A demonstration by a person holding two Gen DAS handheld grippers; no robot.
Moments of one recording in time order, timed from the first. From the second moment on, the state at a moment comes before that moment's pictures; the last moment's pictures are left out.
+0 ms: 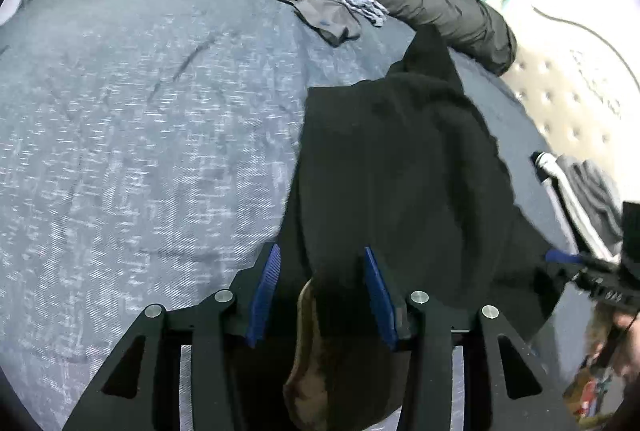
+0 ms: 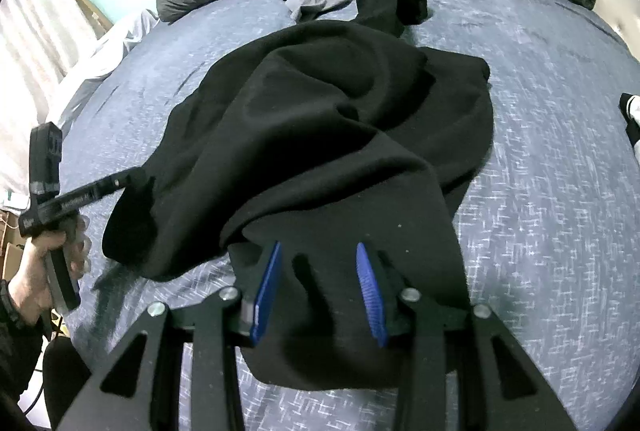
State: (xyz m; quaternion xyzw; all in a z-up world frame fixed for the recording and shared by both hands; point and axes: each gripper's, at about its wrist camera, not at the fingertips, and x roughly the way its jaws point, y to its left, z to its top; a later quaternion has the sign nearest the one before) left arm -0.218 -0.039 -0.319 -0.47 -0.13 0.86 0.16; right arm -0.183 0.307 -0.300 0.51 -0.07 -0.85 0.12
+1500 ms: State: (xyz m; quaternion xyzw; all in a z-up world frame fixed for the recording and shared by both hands) left arm -0.240 -0.007 -0.337 -0.50 -0.17 0.81 0.25; right arm -0.184 0.315 -0.309 0.51 -0.08 -0.85 0.11
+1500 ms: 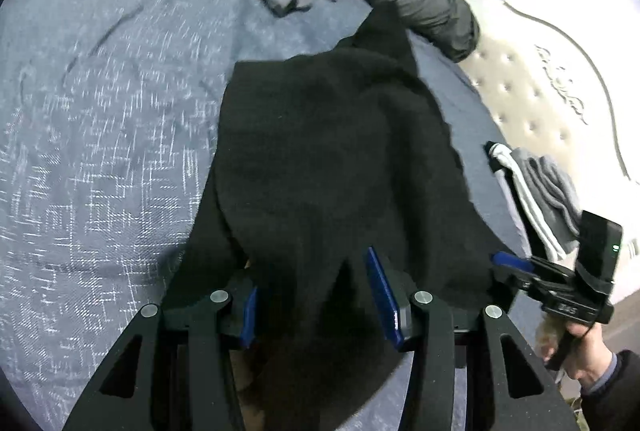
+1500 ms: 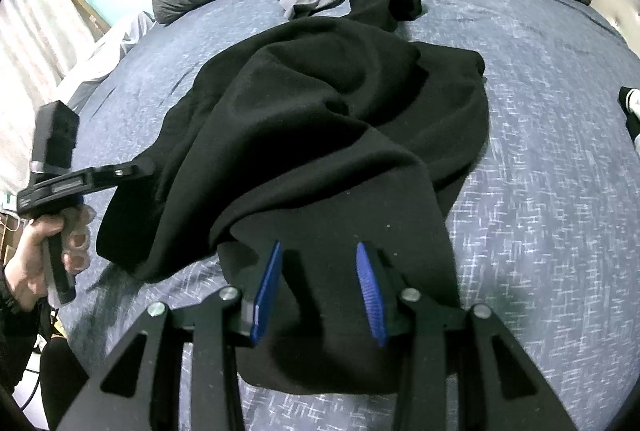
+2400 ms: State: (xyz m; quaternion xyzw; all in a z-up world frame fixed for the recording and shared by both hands) left arm -0.202 -0.027 -0.266 -0.44 -0.12 0.86 0.24; right arm -0.176 0.304 -0.260 0.49 -0.07 -0.86 0.09
